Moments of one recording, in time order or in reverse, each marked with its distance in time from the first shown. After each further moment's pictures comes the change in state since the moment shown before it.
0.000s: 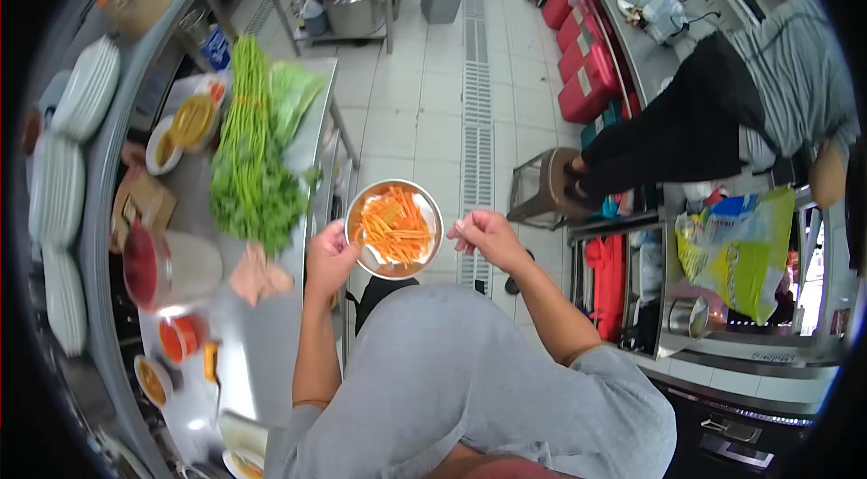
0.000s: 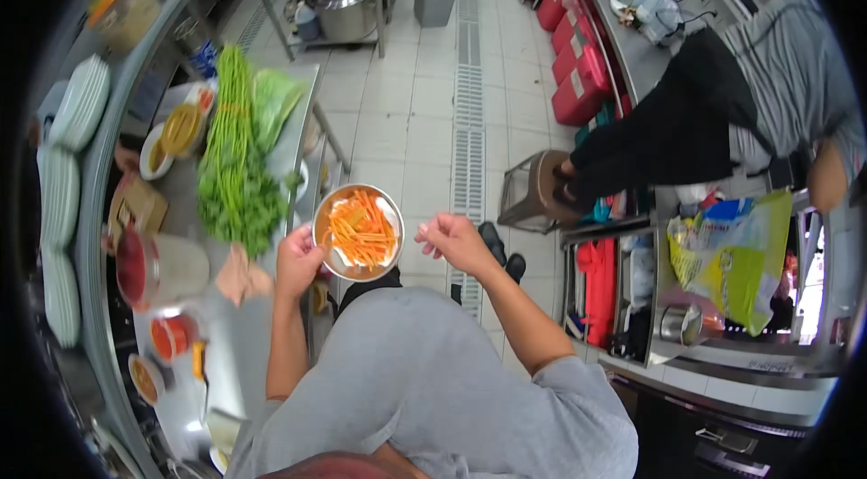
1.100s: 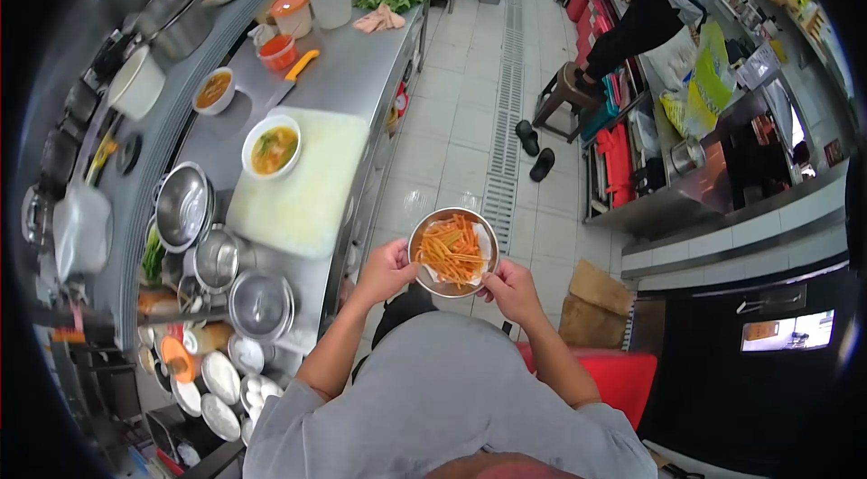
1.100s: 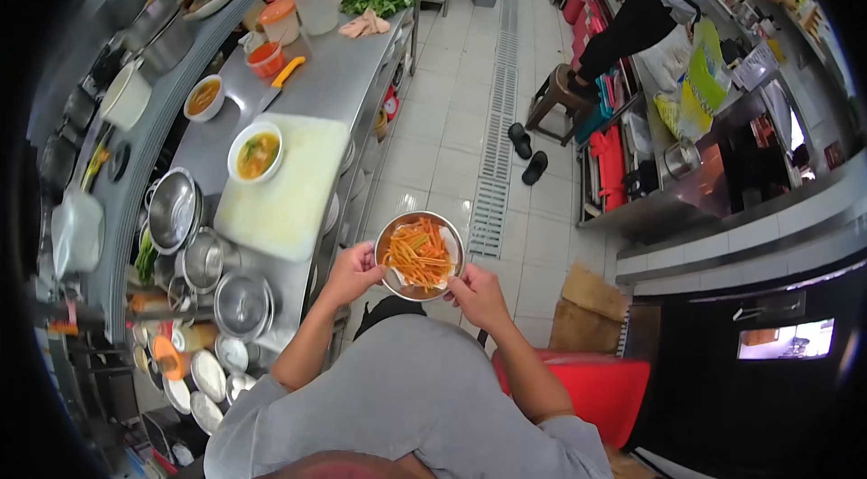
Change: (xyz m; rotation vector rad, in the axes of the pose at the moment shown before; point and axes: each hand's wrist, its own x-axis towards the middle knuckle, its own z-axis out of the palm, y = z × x) left_hand -0.889 -0.172 -0.076 0.175 -0.141 0.010; right_hand -0.814 0.262 0.441 -0.099 0.154 -0.039
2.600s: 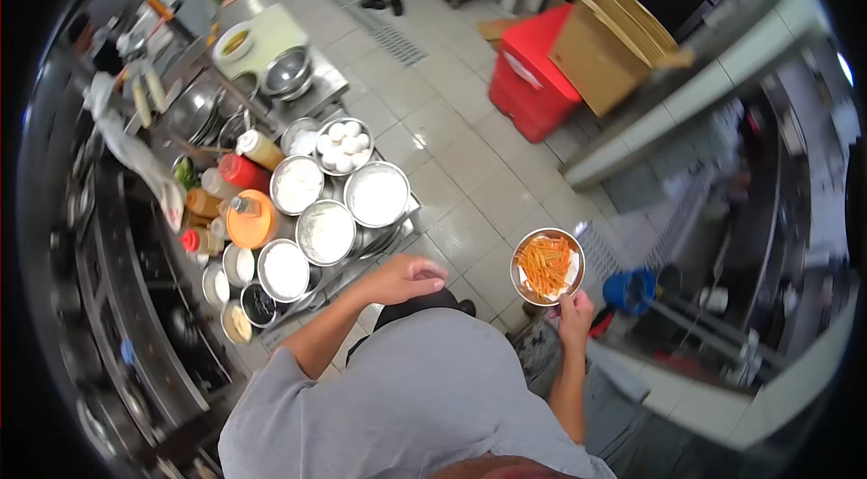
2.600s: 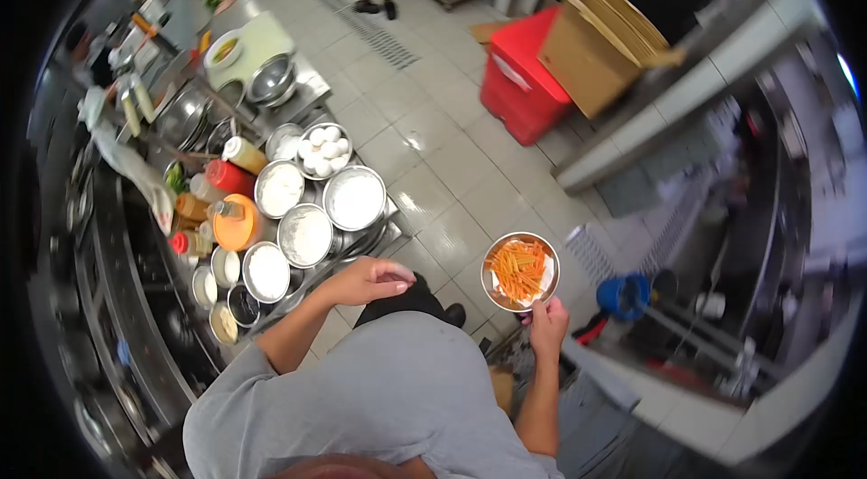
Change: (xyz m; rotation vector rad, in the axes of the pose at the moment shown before) left_hand -0.746 -0.150 -0.337 0.495 -1.437 0.036; right_hand -0.831 0.264 0.803 0.461 1.459 0.225
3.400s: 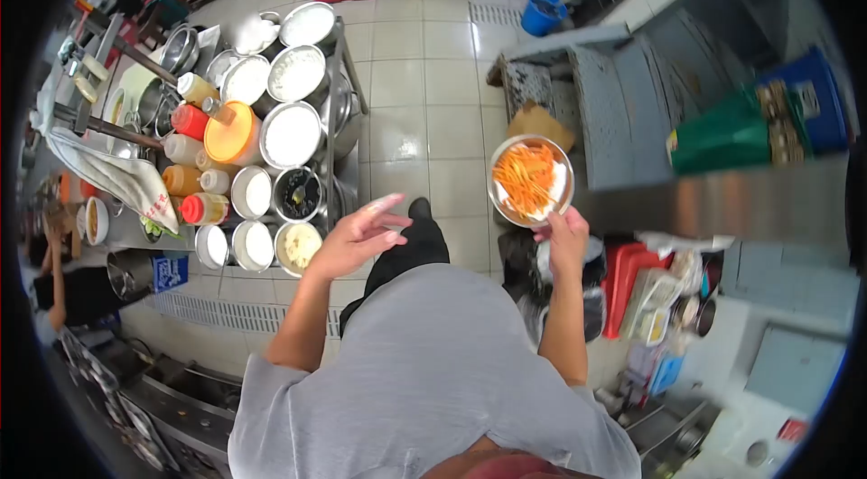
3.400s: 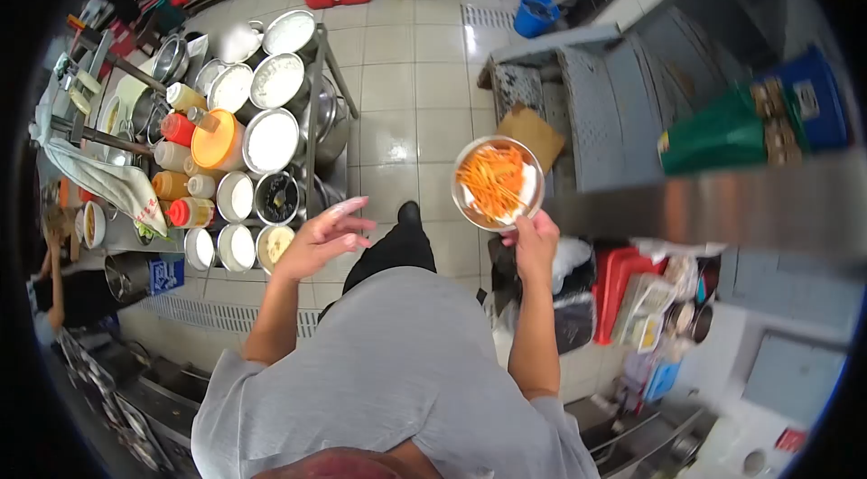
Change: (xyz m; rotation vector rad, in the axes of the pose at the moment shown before) left_hand -0.440 -0.135 -0.047 -0.096 -0.667 -0.034; right_hand -0.647 0.124 0.263 0.353 0.768 0.137
